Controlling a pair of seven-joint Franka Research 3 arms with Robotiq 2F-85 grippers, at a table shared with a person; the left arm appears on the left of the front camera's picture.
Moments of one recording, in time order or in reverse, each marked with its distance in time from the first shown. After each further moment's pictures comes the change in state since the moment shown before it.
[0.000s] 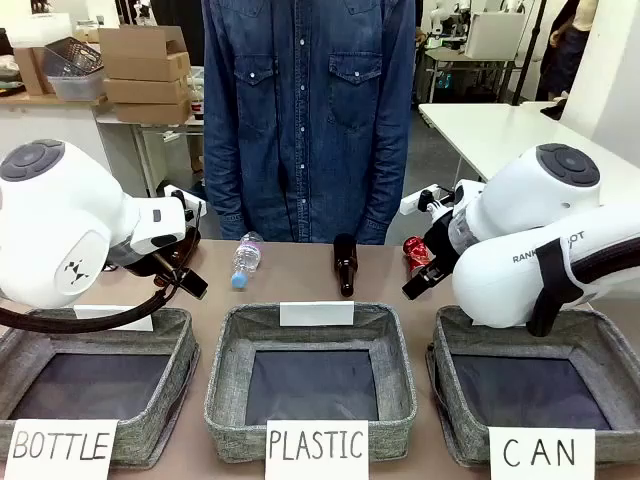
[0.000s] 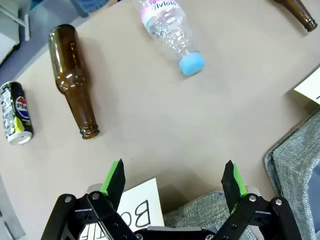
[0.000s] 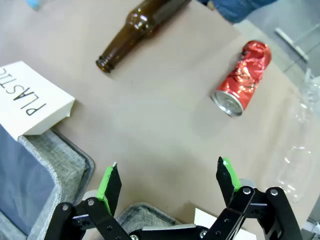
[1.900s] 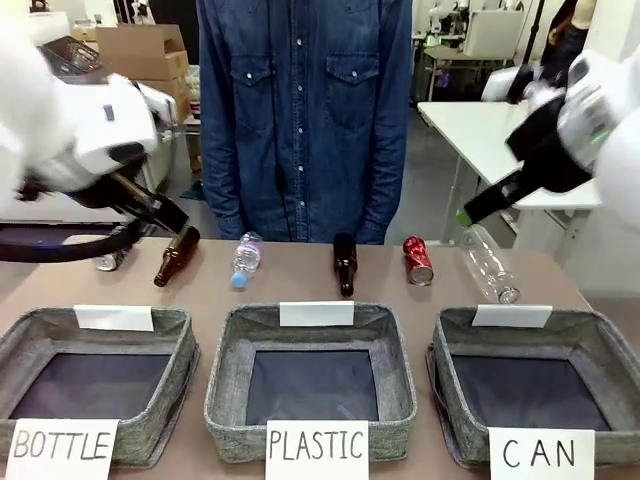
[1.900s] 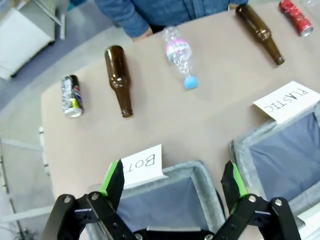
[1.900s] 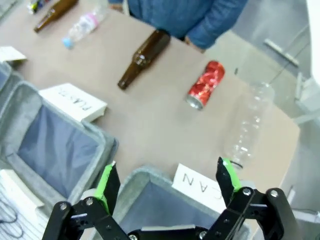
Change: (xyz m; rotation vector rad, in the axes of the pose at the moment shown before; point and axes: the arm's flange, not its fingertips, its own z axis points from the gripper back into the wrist) left arm 0.027 -0.043 0.160 0.132 -0.064 0.094; right arm 0.009 -0.022 0.185 0.004 -0.118 -0.092
